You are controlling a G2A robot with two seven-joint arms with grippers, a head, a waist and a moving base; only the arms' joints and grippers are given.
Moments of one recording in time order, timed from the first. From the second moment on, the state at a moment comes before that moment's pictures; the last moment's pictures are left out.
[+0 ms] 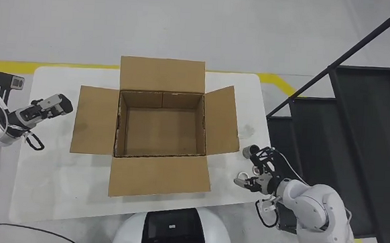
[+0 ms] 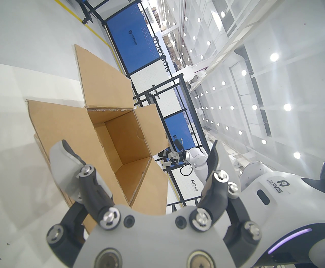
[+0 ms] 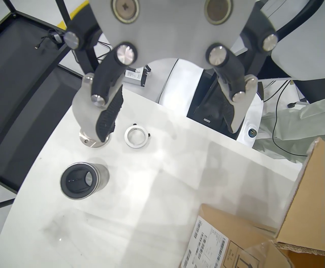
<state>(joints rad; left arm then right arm) 1.12 -0.91 -1.60 -1.21 -0.51 -0.58 -1.23 -1.84 -1.35 1.76 -2.02 -0.99 -0.47 1.03</state>
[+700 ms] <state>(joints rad) 1.12 -0.91 -1.60 -1.21 -0.51 -0.58 -1.23 -1.72 -1.32 1.68 -1.68 -1.07 -0.36 0.89</state>
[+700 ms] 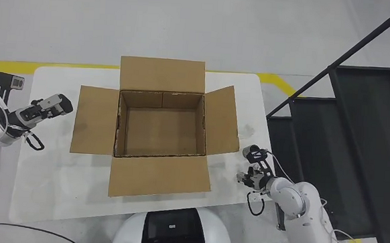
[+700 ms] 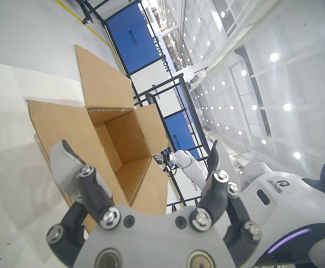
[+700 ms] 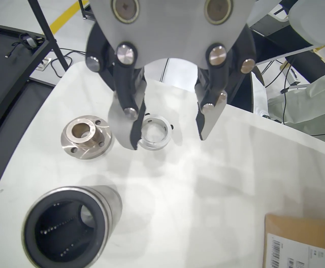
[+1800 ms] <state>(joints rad) 1.12 -0.91 -1.60 -1.21 -0.51 -0.58 -1.23 -1.66 -1.29 1.61 -1.57 -1.17 -0.25 0.84</state>
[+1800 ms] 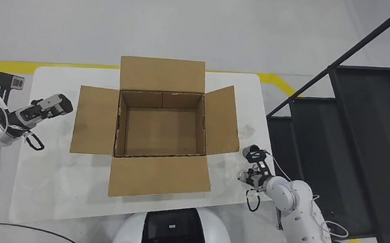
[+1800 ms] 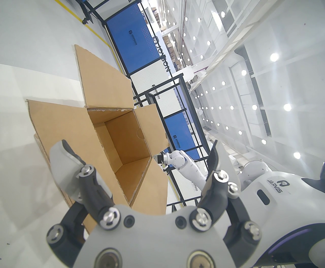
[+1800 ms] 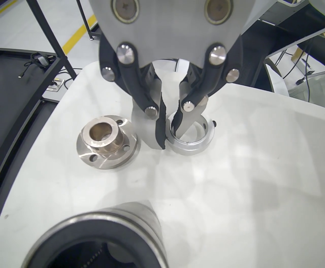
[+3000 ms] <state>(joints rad) 1.12 -0.91 -1.60 -1.21 -0.51 -0.58 -1.23 -1.82 -1.21 1.73 -2.19 -0.37 -0.52 0.96</state>
